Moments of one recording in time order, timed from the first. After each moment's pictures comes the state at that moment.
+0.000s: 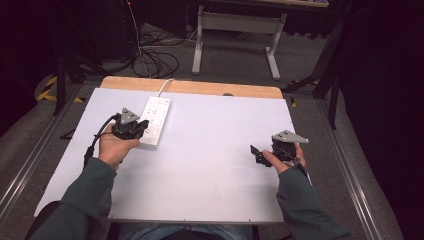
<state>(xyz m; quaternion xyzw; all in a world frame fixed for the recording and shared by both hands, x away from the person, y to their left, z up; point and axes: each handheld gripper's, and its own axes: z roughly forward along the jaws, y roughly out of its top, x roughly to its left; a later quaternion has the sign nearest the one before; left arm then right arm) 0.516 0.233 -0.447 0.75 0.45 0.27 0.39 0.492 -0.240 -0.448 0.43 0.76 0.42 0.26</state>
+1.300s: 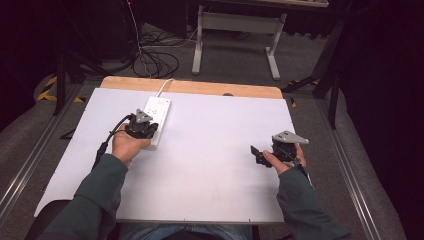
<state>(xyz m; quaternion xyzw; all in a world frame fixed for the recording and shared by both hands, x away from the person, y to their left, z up) 0.537 0.208 -0.467 0.78 0.44 0.25 0.36 0.490 -0.241 -0.448 0.43 0.76 0.41 0.26</state>
